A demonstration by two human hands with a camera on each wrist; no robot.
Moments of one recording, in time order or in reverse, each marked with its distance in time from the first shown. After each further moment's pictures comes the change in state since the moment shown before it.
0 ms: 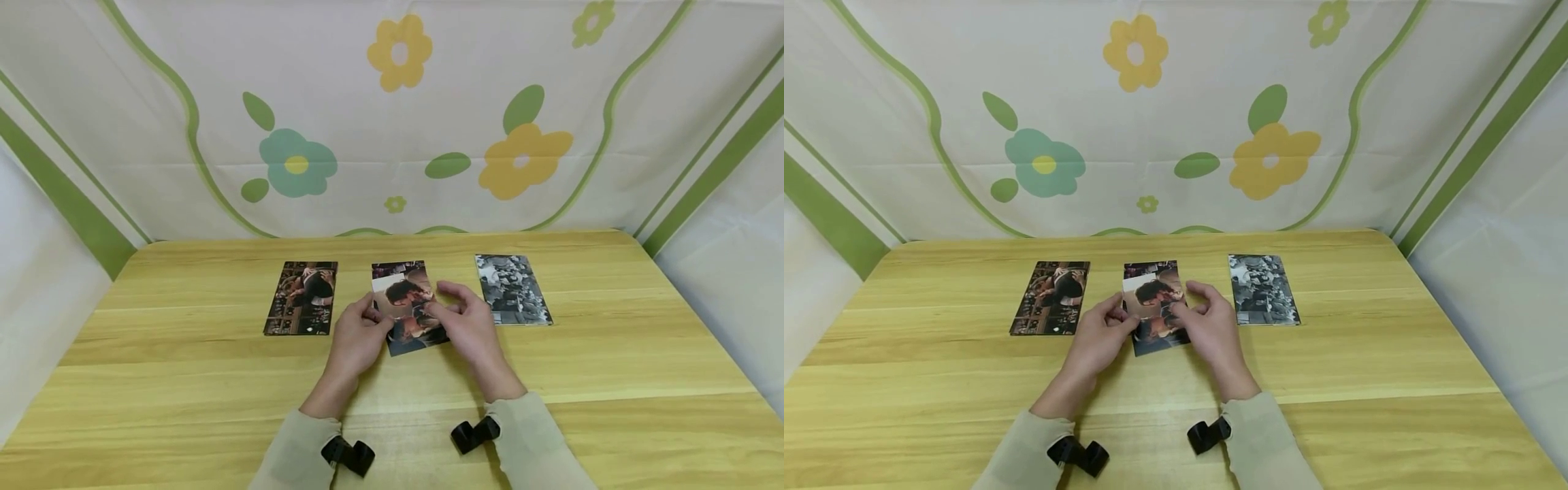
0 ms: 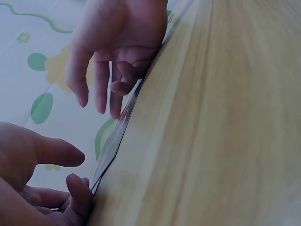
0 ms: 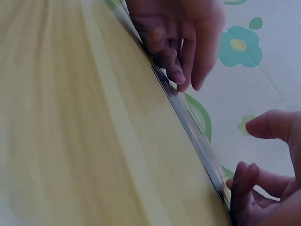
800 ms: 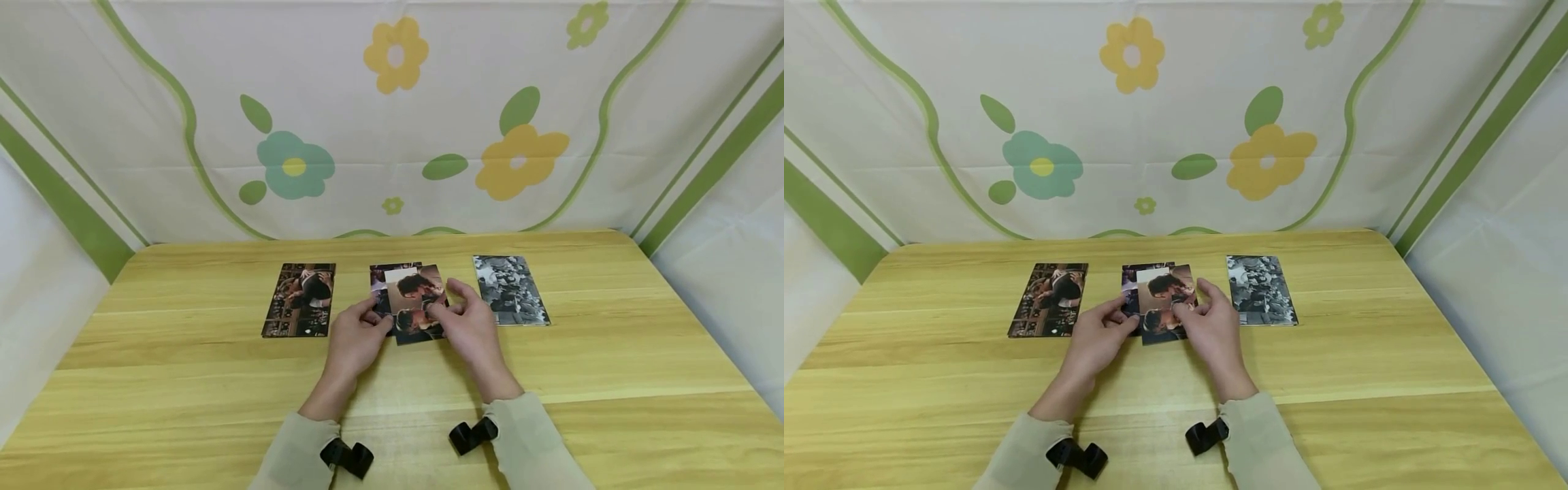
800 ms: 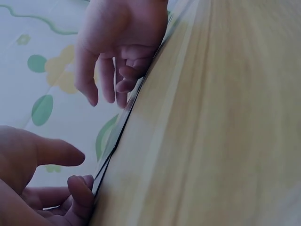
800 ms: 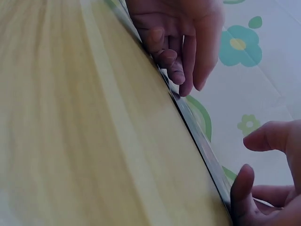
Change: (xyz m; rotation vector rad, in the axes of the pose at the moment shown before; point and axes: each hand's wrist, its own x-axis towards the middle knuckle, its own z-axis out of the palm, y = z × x) left_hand -0.001 0.003 0.001 -0.002 0.038 0.012; right_hand -0.002 -0.001 -0.001 -0.078 0.063 0.032
